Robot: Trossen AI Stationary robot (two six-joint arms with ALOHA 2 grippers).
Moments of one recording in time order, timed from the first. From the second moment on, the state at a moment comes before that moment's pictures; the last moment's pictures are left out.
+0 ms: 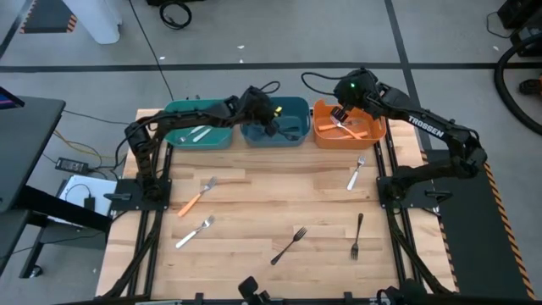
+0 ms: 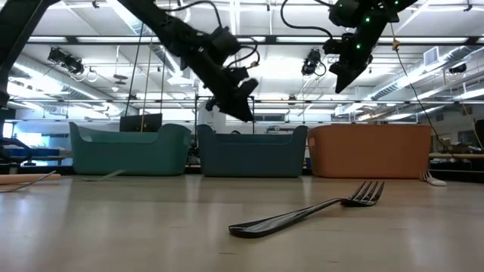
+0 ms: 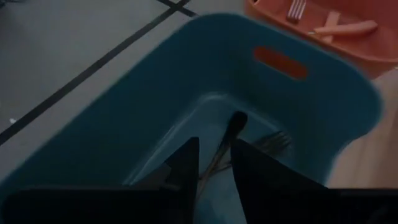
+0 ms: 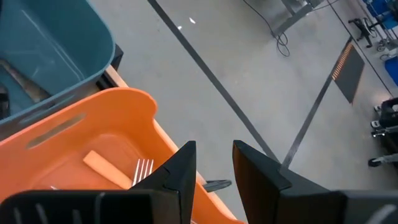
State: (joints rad) left arm 0.50 1.87 1.37 -0.14 -0.11 -0.09; right arm -0.75 1.24 1.14 -0.64 0.42 -0.32
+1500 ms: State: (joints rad) left arm 0.19 1.87 1.72 -1.14 -0.11 0.01; right arm -0.49 1.15 0.85 -1.21 0.11 0.97
